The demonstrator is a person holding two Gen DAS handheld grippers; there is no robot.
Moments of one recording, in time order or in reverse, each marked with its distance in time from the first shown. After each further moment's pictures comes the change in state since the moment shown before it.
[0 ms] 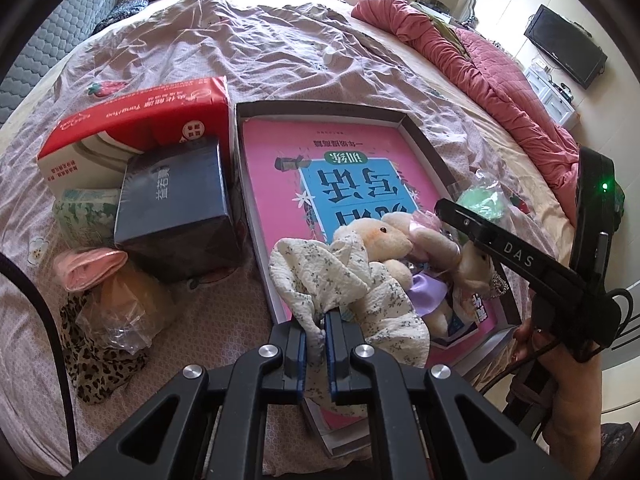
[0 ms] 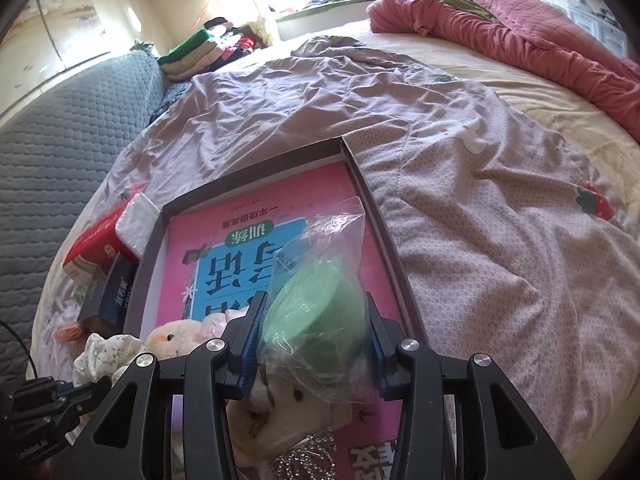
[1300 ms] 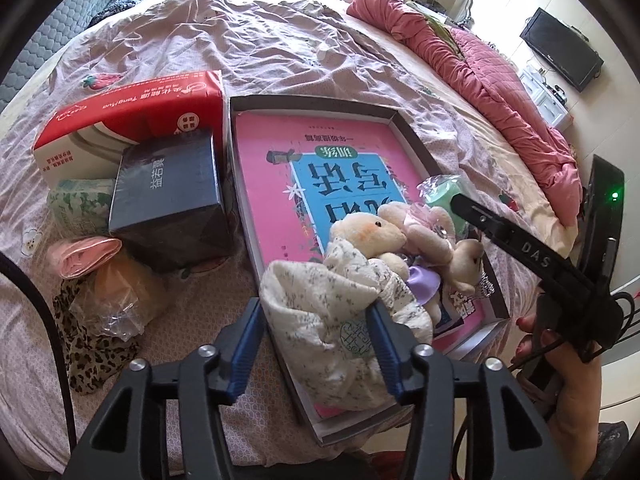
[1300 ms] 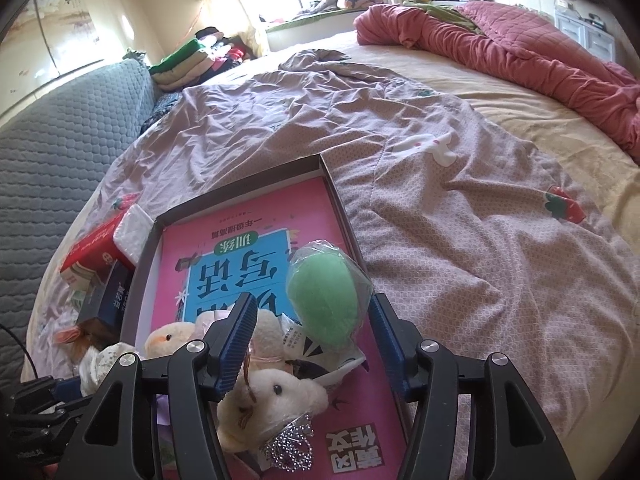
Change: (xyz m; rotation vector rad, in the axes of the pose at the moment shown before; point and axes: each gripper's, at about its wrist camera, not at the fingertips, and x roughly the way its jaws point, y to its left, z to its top) left arm -0.004 -0.001 -0.005 -0.009 0.015 -0.032; right arm -0.027 -0.009 -0.002 0.008 -0.049 -0.053
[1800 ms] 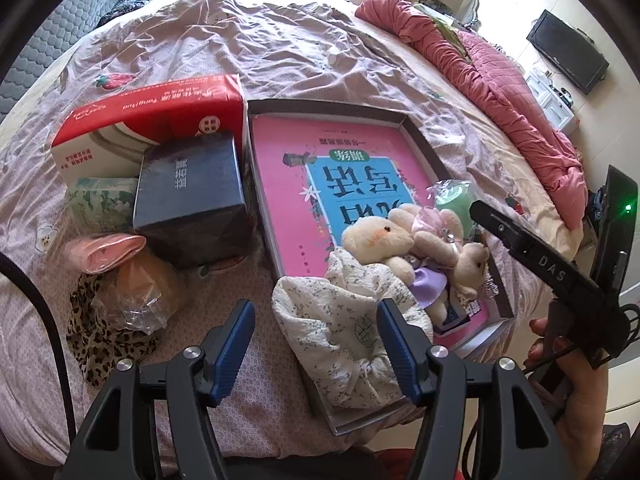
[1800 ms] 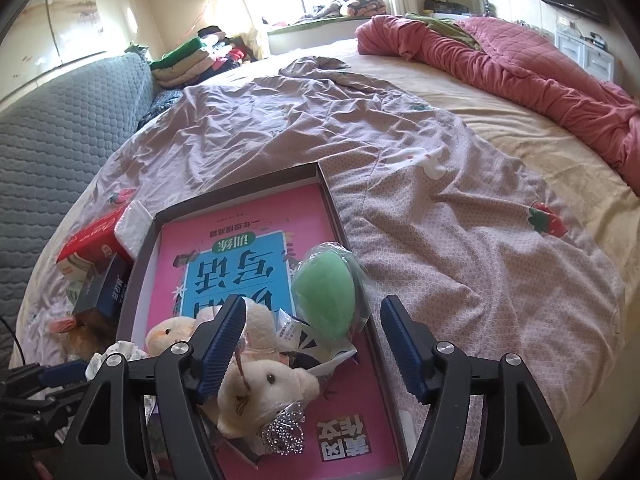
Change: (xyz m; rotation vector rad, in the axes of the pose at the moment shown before) left arm -0.012 0.008 0.000 -0.010 -0.013 0.017; right arm -0.014 0.007 -0.001 -0.046 -0.018 -0.043
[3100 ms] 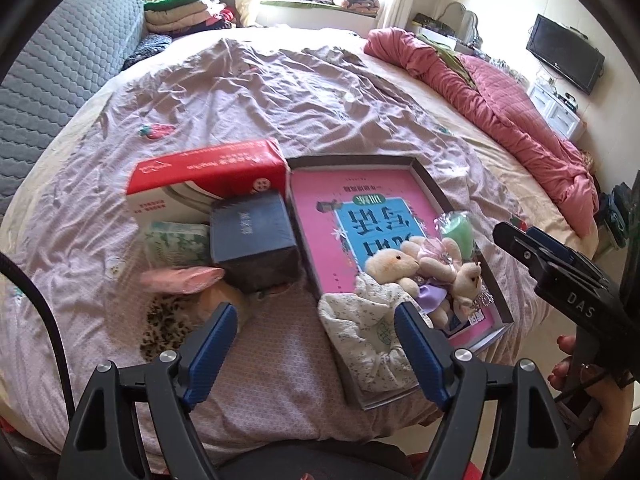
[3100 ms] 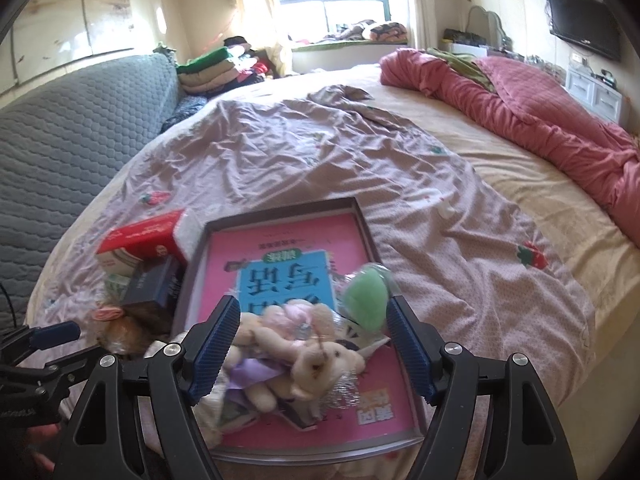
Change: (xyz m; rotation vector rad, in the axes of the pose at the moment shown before) left arm -0.069 0.005 -0.004 0.038 -0.137 0.113; right arm -0.069 0.054 0.002 -0.101 -0.078 0.020
